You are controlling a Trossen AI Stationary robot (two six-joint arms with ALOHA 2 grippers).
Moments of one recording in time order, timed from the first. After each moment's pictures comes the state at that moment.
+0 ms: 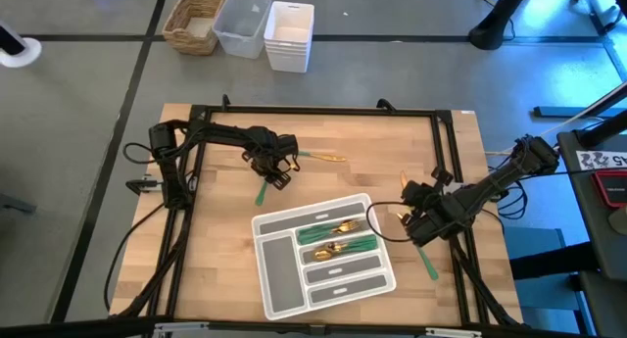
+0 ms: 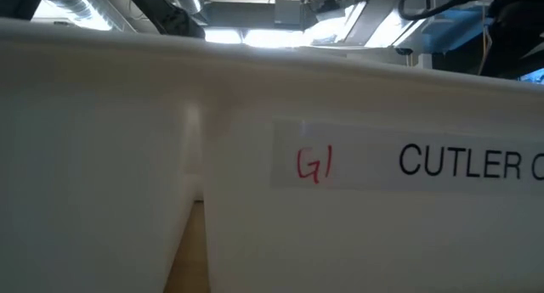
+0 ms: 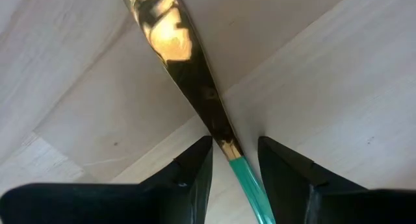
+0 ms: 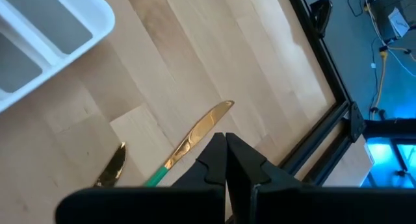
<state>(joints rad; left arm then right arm) 0.36 1.84 1.08 -0.83 -0.01 -0.50 0.57 1.31 1.05 -1.52 0.60 1.12</state>
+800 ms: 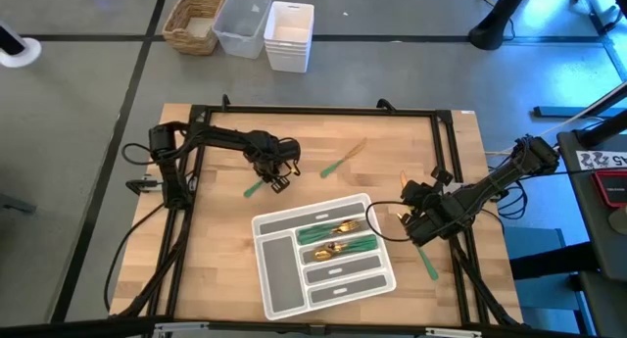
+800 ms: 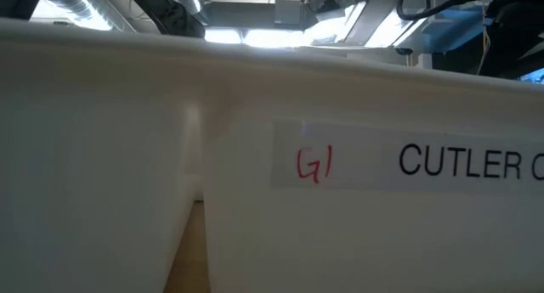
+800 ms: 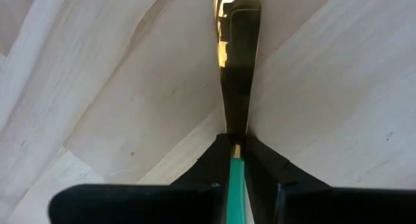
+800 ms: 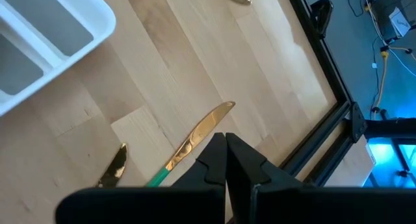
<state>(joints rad) 0.33 1.82 1.08 -0.83 -0.12 -0.43 0.58 1.31 1.05 -1.51 0.60 1.12</state>
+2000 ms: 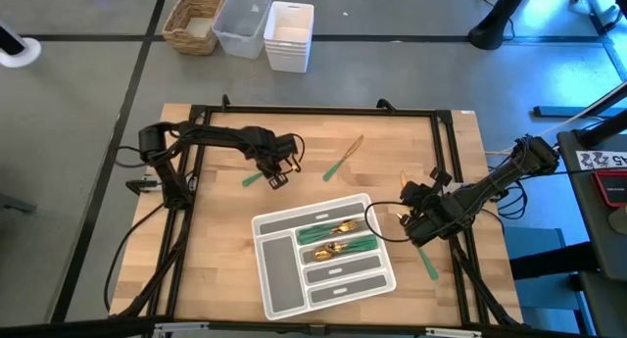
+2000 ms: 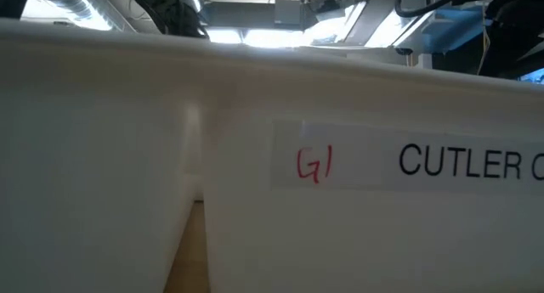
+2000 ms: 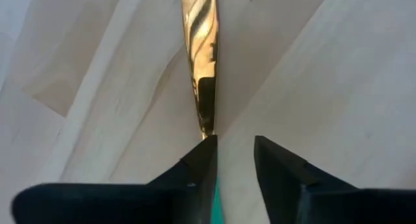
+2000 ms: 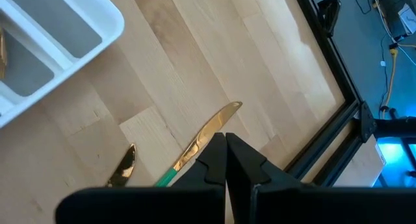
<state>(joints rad) 0.33 1.75 1.08 -0.80 -0.15 -0.24 0.58 1.31 1.05 -1.49 0.59 1.12</state>
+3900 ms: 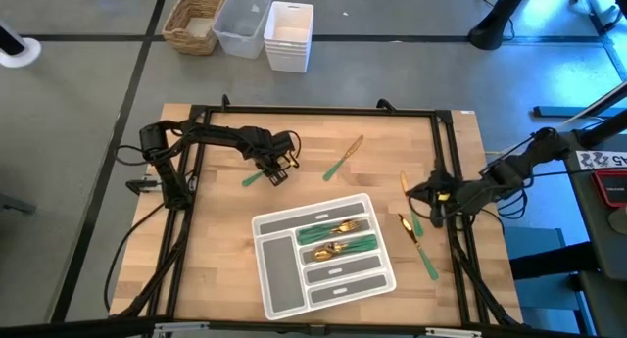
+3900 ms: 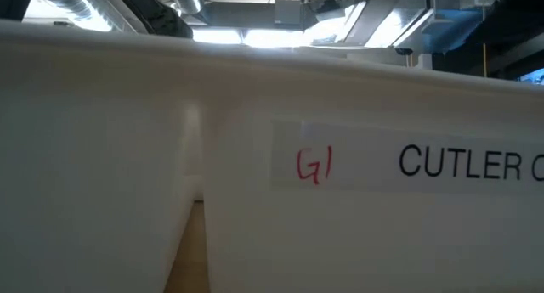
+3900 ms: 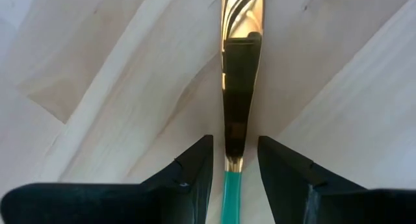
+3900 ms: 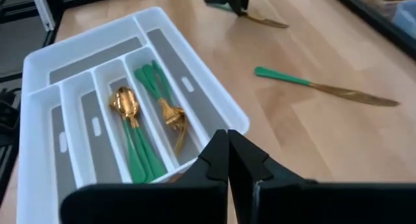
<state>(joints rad) 0.38 1.75 1.00 -0.67 -0.16 -0.27 0.58 0.58 0.67 -0.80 0.56 0.60</state>
